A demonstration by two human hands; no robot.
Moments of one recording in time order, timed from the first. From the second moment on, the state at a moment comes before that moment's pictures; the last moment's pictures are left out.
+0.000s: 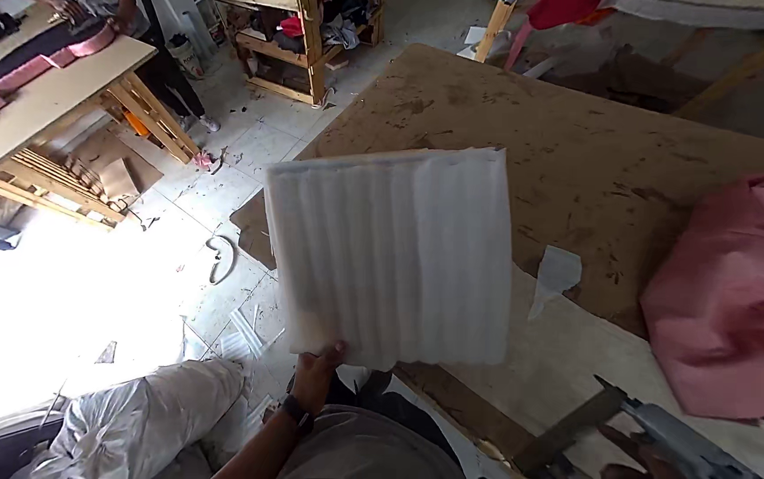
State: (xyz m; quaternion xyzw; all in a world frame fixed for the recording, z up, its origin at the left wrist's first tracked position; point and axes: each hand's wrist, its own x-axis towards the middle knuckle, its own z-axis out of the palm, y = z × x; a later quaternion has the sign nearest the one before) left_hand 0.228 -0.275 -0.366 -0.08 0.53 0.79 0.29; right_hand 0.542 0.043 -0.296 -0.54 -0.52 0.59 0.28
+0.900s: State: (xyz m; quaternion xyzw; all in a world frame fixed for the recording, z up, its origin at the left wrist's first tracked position) left_hand 0.183 -0.301 -0.423 0.23 0.56 0.74 0.30; right_hand 0.344 -0.262 -0.307 -0.47 -0.69 0.49 0.25
